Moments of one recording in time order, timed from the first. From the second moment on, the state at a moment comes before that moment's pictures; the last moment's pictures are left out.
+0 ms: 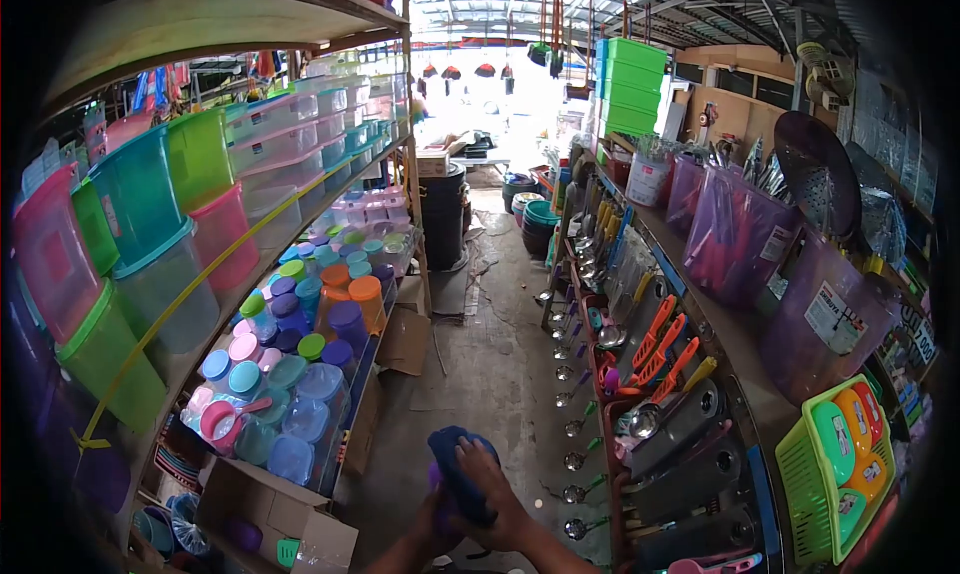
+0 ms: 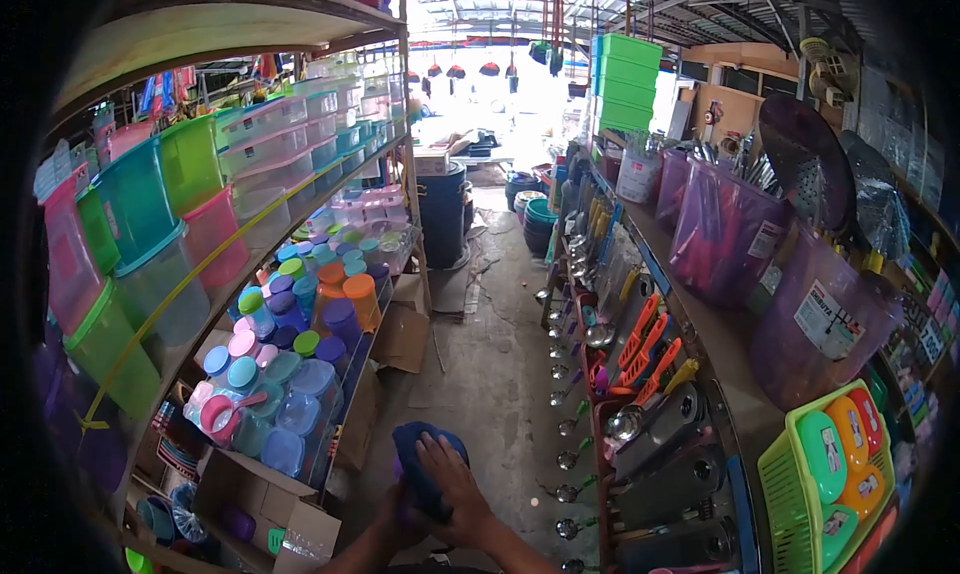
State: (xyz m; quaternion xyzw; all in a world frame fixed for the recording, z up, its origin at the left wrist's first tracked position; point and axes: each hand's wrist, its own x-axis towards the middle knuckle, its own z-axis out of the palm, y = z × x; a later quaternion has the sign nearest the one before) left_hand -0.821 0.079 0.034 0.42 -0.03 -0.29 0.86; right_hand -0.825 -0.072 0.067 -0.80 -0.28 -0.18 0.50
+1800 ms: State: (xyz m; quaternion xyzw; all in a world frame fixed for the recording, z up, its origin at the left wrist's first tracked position) left_hand -0.983 -0.175 0.289 0.33 -0.78 -0.32 0.42; right_hand -1.227 -0.205 0.441 -0.82 0.54 -0.19 -0.08
